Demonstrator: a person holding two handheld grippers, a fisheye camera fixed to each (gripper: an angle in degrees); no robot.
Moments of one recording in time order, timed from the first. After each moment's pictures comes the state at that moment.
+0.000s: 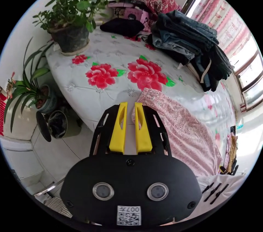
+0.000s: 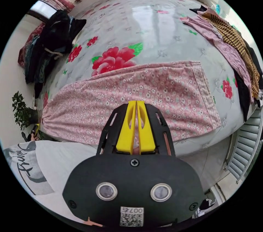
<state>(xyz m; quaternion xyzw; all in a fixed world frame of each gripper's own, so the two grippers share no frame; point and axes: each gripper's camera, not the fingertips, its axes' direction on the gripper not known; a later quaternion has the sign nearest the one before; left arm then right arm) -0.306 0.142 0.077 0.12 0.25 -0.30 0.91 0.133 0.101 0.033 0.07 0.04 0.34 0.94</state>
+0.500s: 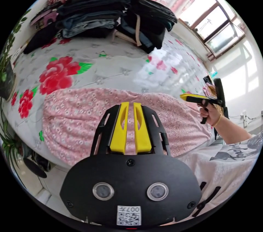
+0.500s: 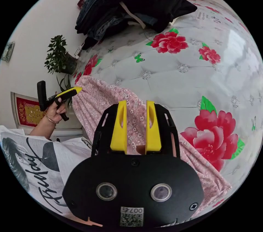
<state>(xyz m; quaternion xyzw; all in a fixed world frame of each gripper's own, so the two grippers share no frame) -0.110 0.031 0.047 0.14 0.39 -0.04 0.91 0.036 -0.131 0.193 0.00 -0.14 0.02 0.99</state>
